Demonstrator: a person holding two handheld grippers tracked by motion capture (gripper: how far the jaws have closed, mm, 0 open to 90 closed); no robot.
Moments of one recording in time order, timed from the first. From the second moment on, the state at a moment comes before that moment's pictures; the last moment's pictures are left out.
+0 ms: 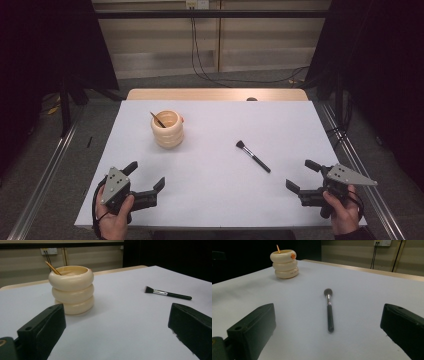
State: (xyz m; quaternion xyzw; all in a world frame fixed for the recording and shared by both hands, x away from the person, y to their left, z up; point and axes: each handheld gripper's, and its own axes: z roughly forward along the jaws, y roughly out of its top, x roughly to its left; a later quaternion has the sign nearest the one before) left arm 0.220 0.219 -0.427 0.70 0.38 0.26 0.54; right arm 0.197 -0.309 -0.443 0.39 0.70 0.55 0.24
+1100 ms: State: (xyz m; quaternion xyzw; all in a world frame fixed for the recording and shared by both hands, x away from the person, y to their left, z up) left arm 0.214 0.222 -0.426 0.70 0.38 0.25 0.55; right arm 0.226 -0.295 -0.442 0.37 0.71 0.54 0.23
